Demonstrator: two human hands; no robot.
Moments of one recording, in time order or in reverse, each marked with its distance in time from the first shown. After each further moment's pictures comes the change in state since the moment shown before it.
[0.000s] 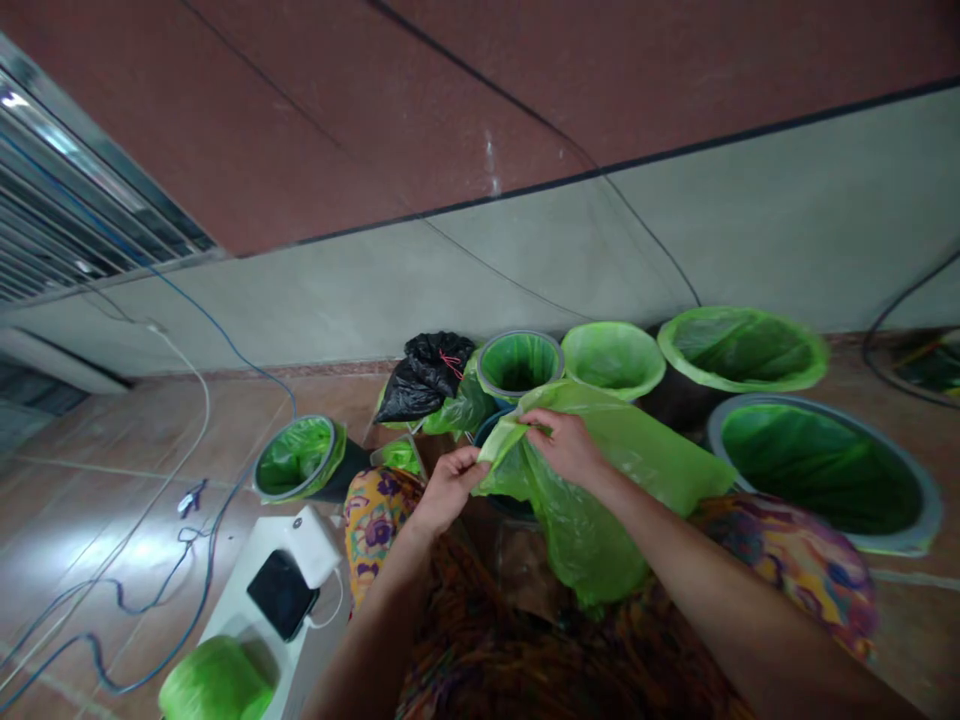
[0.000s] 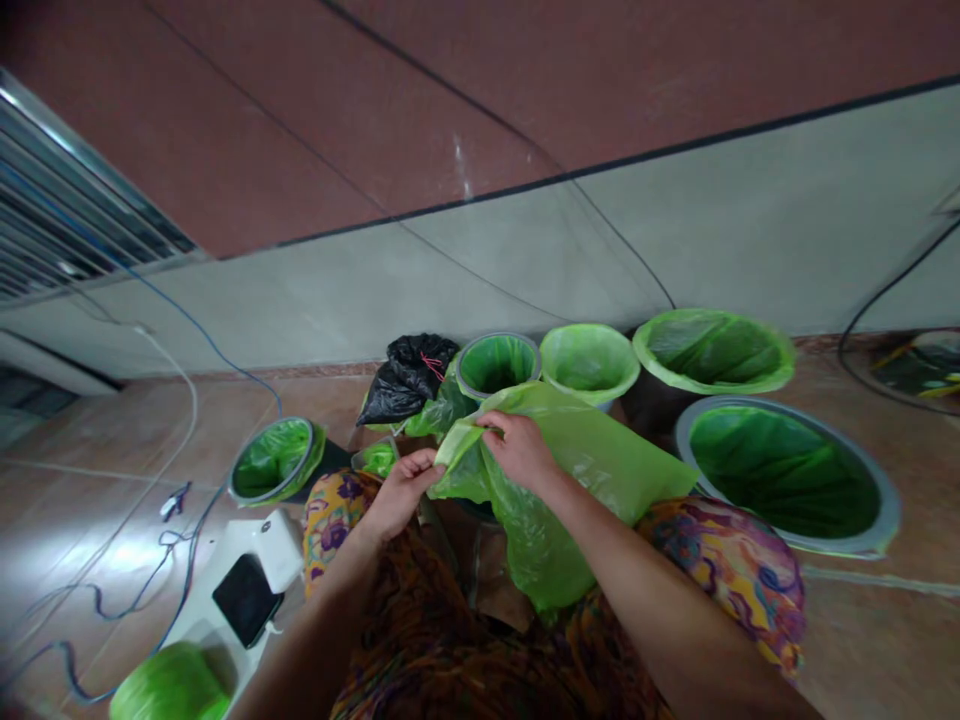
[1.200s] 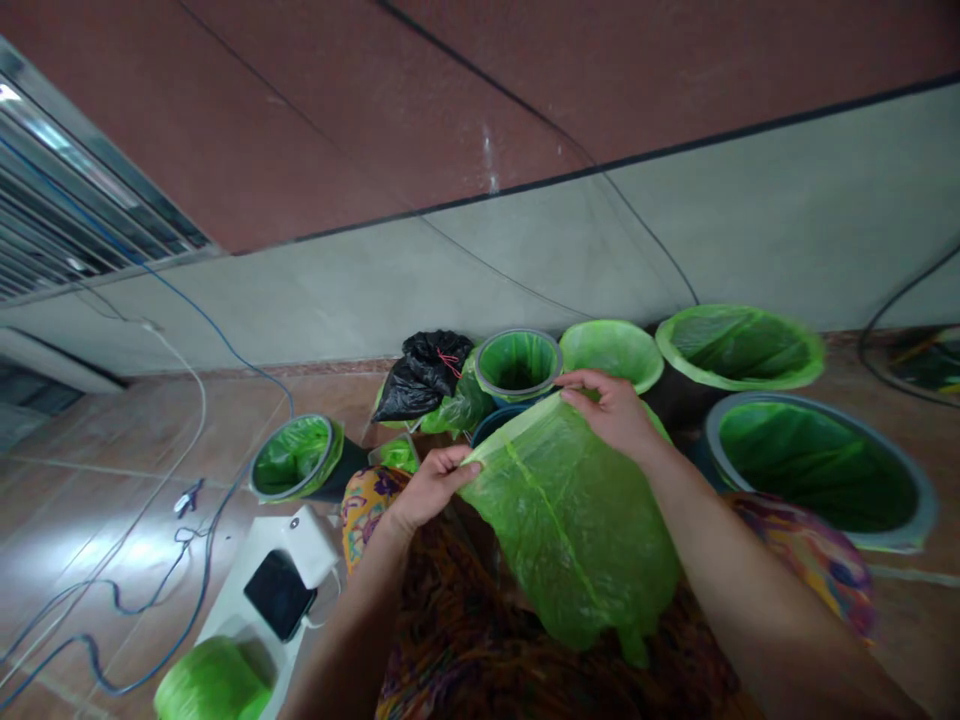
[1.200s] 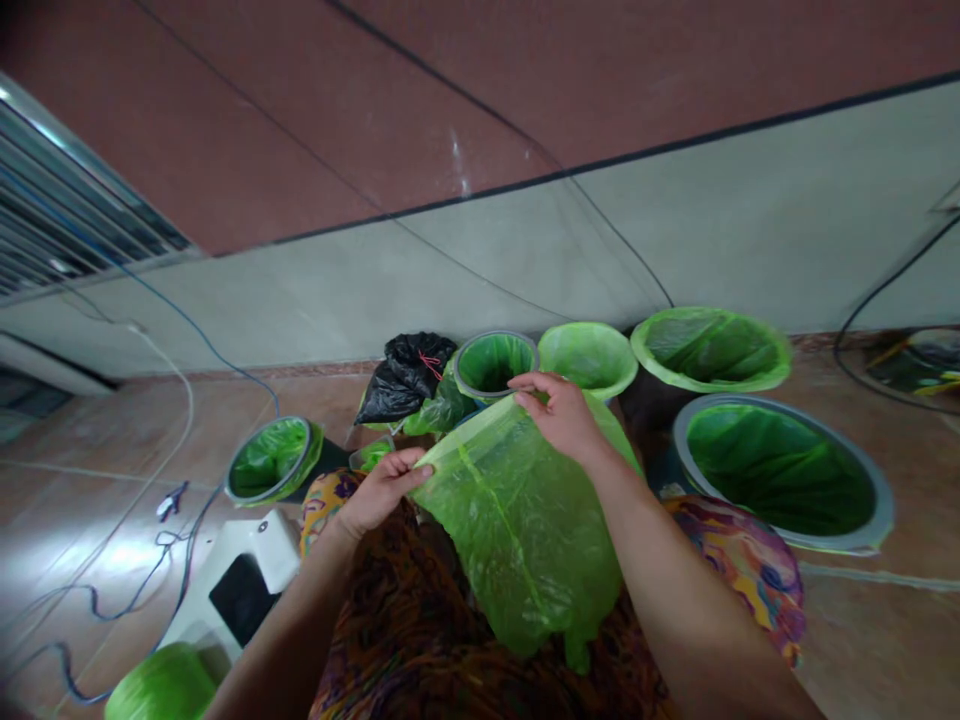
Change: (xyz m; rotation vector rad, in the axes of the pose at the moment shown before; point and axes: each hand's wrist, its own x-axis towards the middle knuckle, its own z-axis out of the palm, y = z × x) left_hand -0.010 0.031 -0.015 0.077 -0.170 -0.051; right_hand 0.016 0.015 -0.067 0.015 0.138 -0.013
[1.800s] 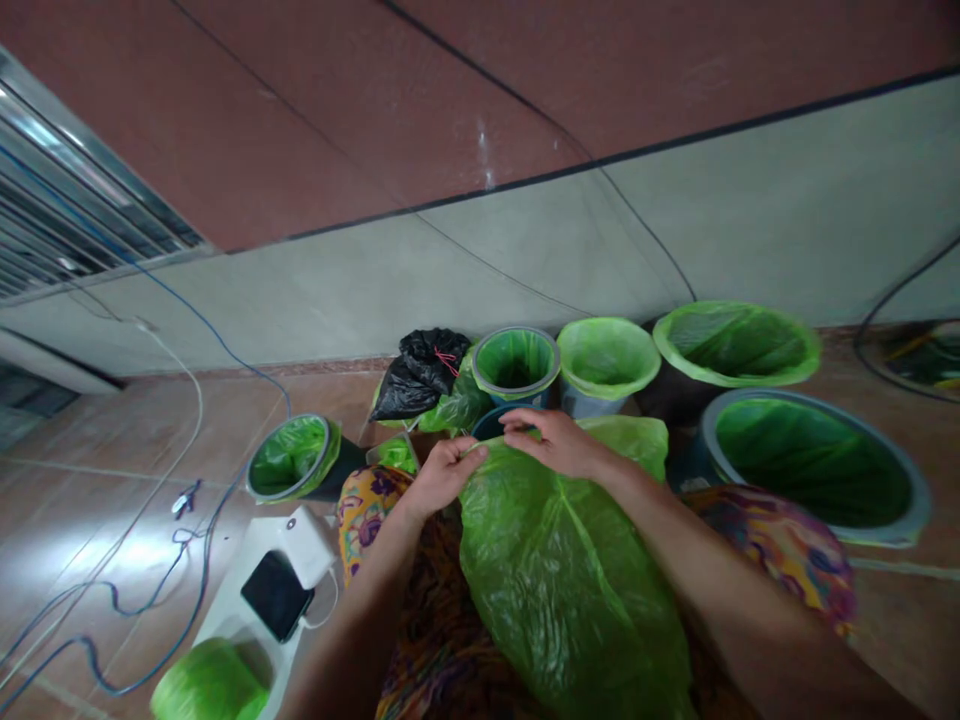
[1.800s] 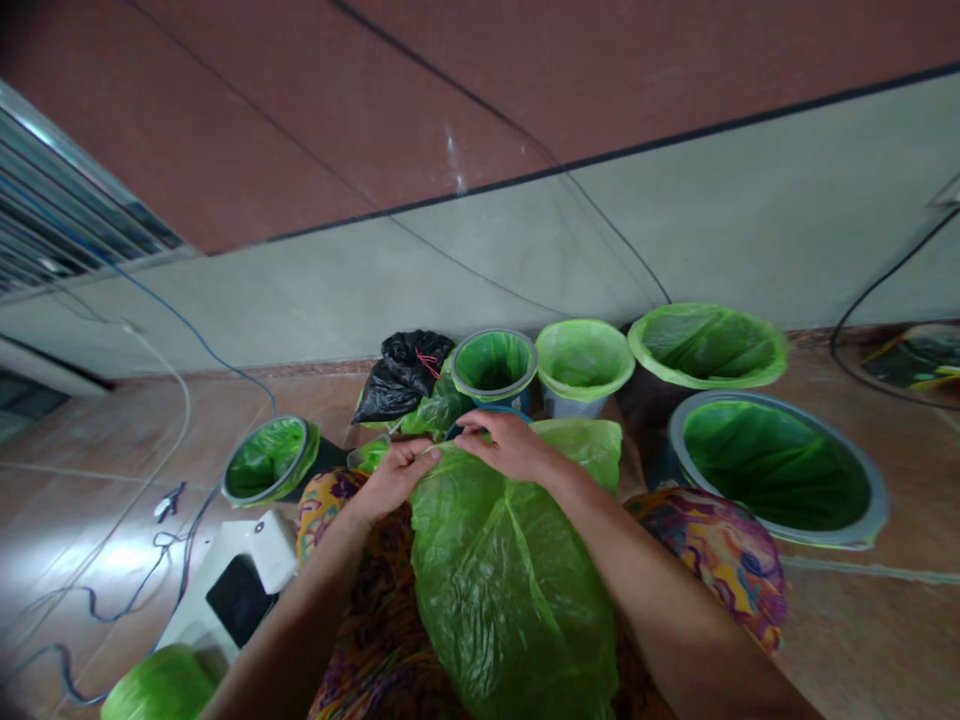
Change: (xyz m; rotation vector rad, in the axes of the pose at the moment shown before) left_hand 0.021 -0.004 0.009 0.154 0.069 0.037; right_hand -0.014 -0.037 0.041 0.073 -0.449 -0.019
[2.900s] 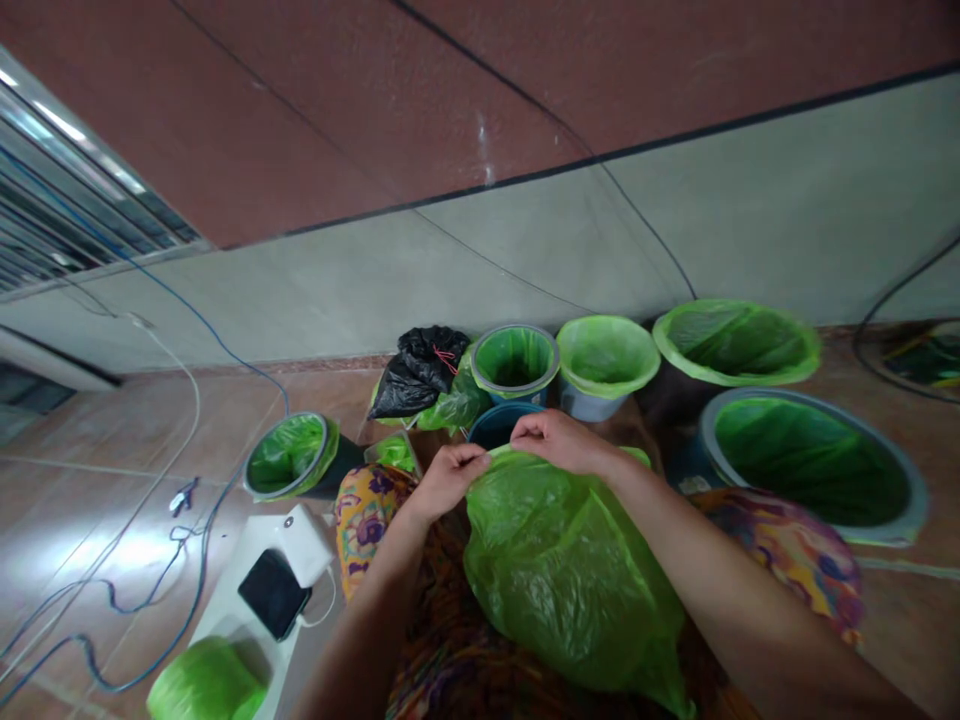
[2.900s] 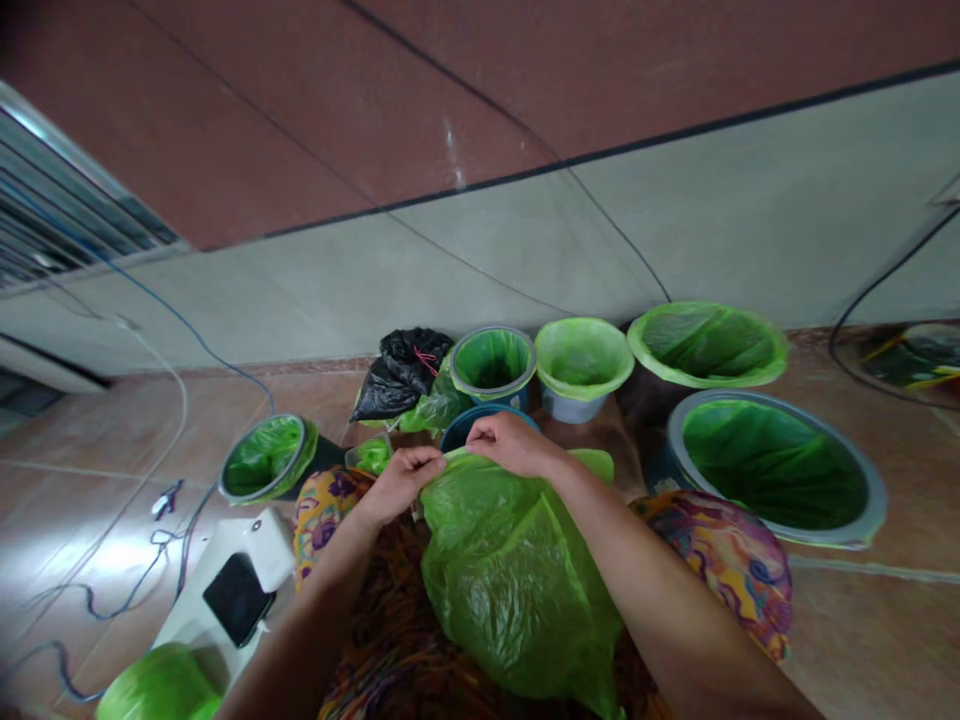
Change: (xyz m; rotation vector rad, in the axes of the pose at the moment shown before) left_hand 0.001 -0.019 0.007 0.002 0.001 -0.061; right_hand 0.003 0.014 -0.002 0.036 -0.177 0.160
